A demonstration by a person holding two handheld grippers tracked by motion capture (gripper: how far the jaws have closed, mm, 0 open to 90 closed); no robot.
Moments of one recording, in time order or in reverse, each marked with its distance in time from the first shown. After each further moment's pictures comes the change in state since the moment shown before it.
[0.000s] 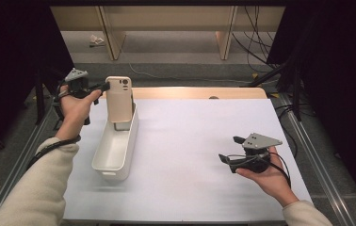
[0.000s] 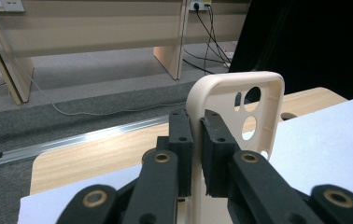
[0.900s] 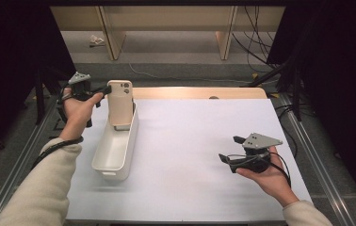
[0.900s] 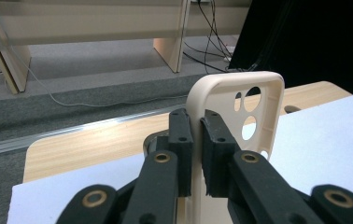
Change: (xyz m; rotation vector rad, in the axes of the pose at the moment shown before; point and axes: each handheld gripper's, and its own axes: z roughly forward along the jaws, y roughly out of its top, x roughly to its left) left arm 0.005 -0.013 0.010 0.026 0.004 -0.021; right arm 0.000 0.000 -0.001 -0.001 0.000 0.000
